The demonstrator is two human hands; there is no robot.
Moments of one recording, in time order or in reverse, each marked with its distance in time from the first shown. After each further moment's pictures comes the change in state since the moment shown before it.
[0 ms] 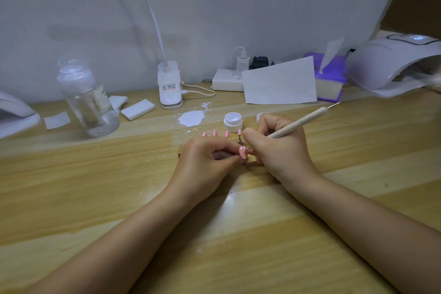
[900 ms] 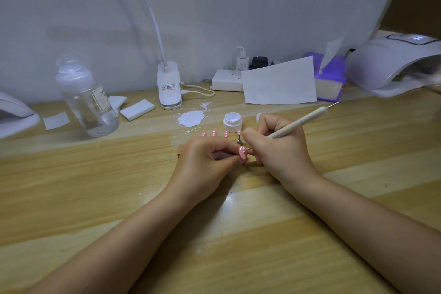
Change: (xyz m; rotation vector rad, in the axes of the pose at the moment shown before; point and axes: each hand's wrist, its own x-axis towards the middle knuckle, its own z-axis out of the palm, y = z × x) left_hand 0.000 0.002 0.000 -0.016 -0.006 -0.024; right_hand 0.000 0.000 0.000 -0.012 0.014 0.005
